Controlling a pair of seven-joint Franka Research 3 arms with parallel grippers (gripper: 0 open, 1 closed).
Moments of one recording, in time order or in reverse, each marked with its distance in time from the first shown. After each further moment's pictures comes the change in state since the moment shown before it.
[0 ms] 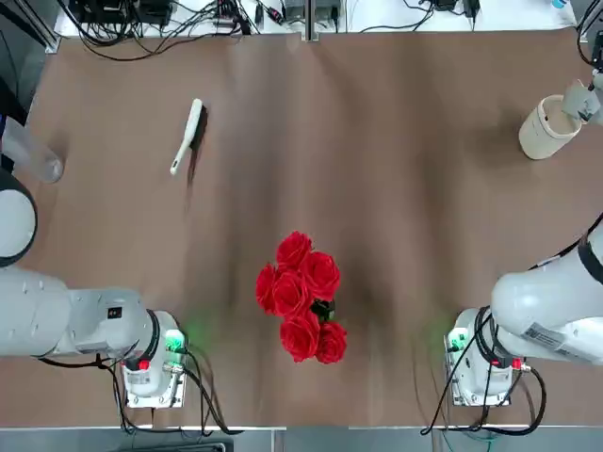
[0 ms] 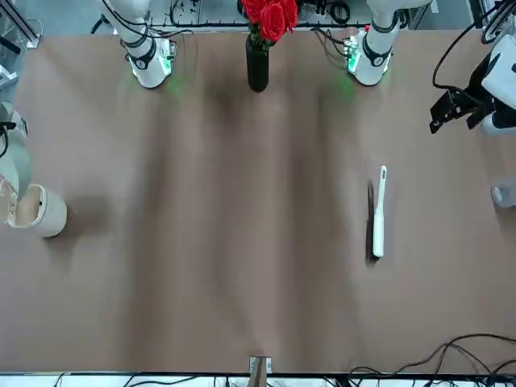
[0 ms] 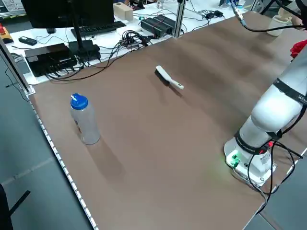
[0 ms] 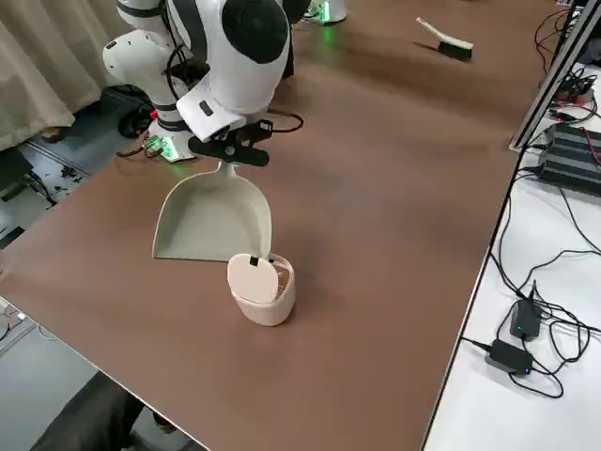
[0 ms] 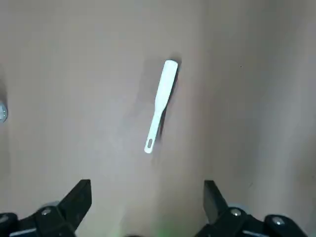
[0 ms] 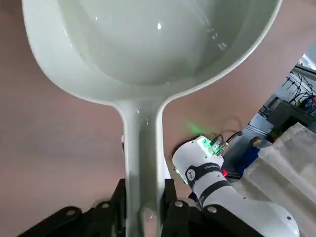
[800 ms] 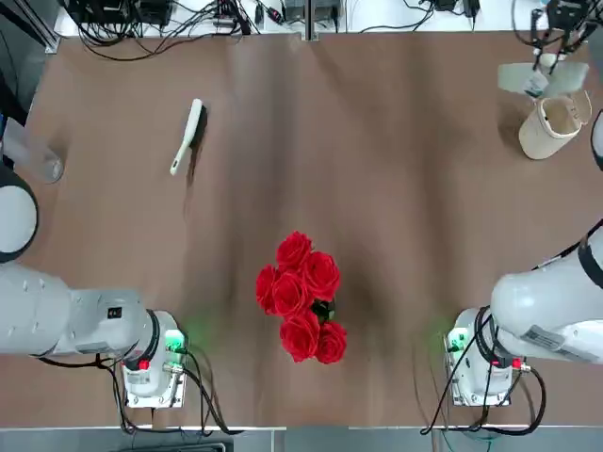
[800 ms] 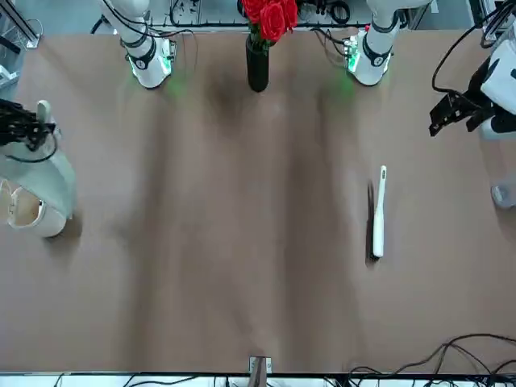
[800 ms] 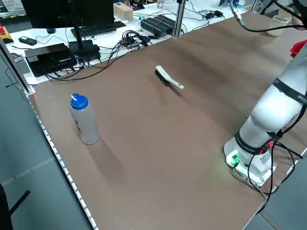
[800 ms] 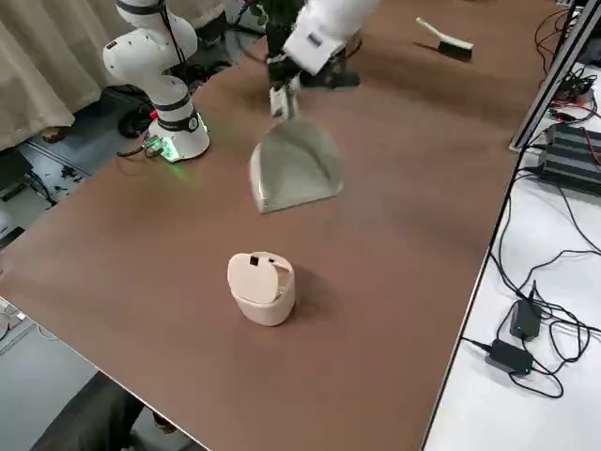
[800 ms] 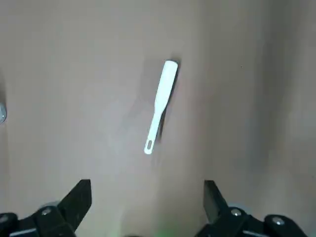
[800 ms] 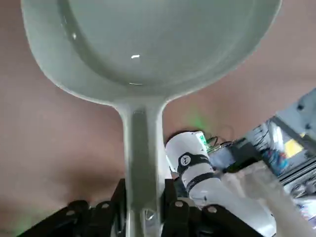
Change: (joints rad) left arm 0.002 0.015 0.001 0.011 0.000 0.000 0.000; right arm 0.043 -0.042 0.433 0.029 -0.086 -0.077 -0.041
